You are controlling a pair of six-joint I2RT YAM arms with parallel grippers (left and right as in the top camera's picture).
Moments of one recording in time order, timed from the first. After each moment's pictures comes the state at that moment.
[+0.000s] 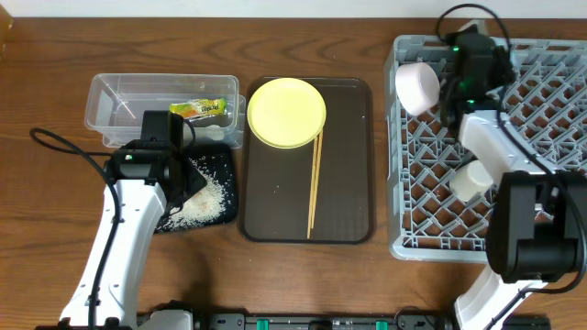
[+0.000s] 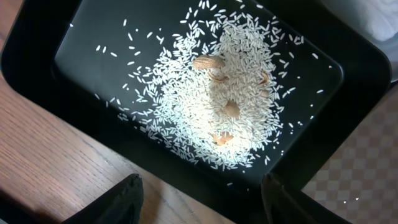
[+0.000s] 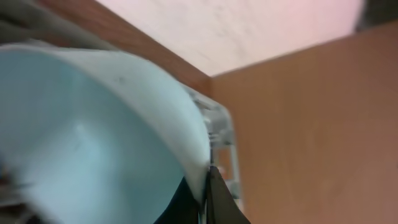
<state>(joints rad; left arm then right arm) -0.01 1.34 1.02 -1.06 -0.15 -0.74 0.05 1.91 1.26 0.15 0.81 -0.74</state>
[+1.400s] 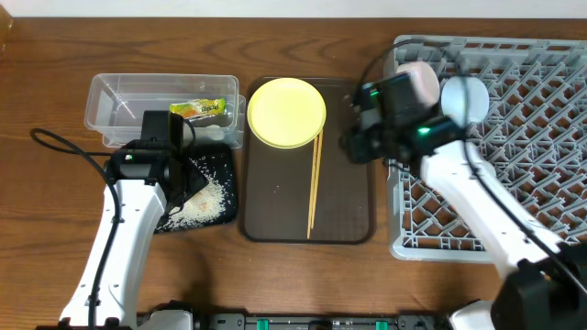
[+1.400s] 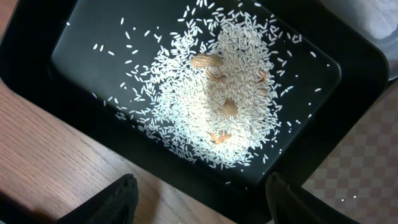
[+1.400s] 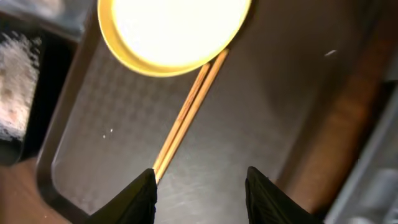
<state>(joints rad) -0.01 1.34 1.02 -1.06 -0.14 -0.74 0.45 1.63 1.24 -0.67 -0.20 0.18</state>
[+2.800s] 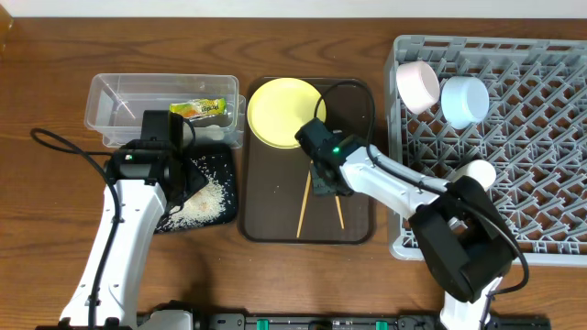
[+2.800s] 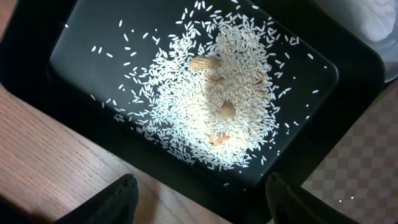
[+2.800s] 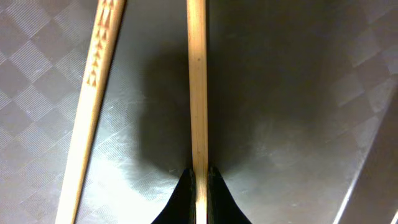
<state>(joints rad) -0.01 1.34 1.02 -1.06 -0.14 -0.74 0.67 1.97 1.25 -0.69 0.13 0.54</state>
